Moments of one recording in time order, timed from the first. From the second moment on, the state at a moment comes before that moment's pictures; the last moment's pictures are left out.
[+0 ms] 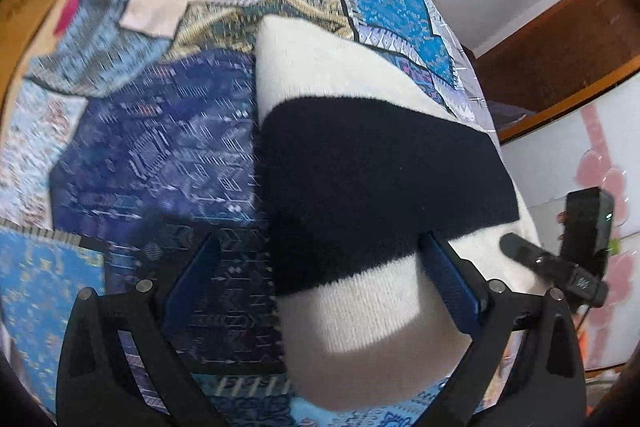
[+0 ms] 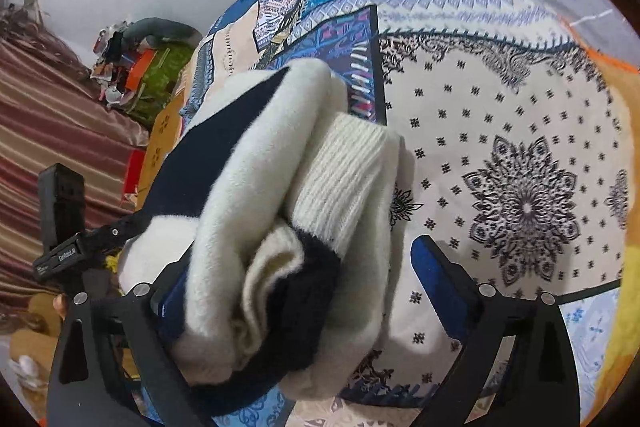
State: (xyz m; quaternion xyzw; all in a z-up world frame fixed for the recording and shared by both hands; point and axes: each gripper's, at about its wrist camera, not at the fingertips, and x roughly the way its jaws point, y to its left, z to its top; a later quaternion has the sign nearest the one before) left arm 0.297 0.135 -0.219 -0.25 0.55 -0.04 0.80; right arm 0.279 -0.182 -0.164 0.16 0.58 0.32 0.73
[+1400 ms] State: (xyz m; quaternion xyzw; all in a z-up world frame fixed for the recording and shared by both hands) left arm 0.258 0.166 -0.134 -0.27 0.44 -0.10 0.85; right arm 0.270 -0.107 -0.089 0.11 0.47 0.40 0.77
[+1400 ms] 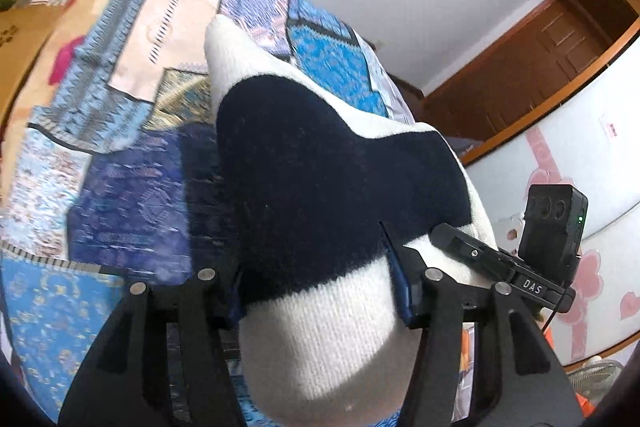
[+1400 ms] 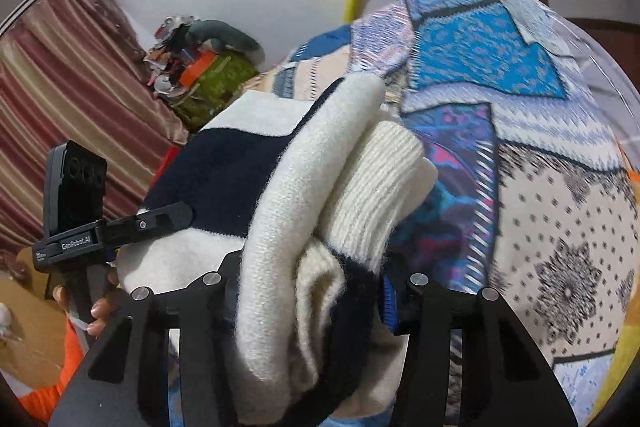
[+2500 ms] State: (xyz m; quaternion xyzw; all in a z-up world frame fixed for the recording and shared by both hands) left arm 0.198 0.211 -0.171 -0.21 0.45 0.03 0.87; right arm 0.232 -0.071 -0.094 0.03 0.47 0.39 0.79
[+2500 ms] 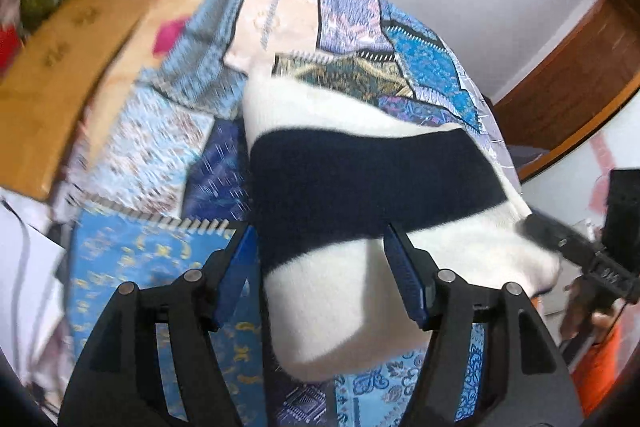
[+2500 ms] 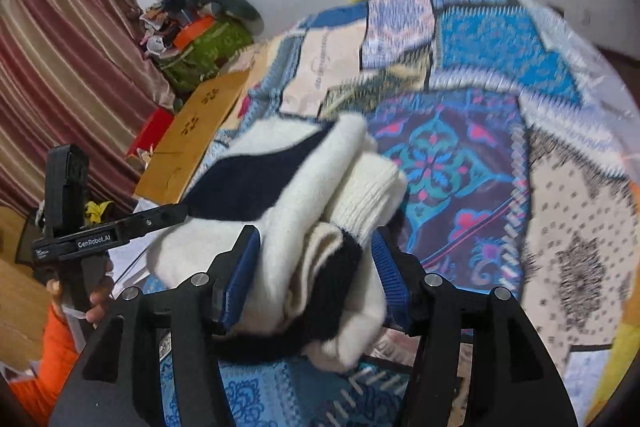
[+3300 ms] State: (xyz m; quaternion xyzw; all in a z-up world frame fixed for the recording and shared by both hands) left arm 0.035 0.086 0.045 -0.04 0.13 0.07 0.99; right arm 0.083 -0.116 0.092 0.04 0.14 0.43 0.89
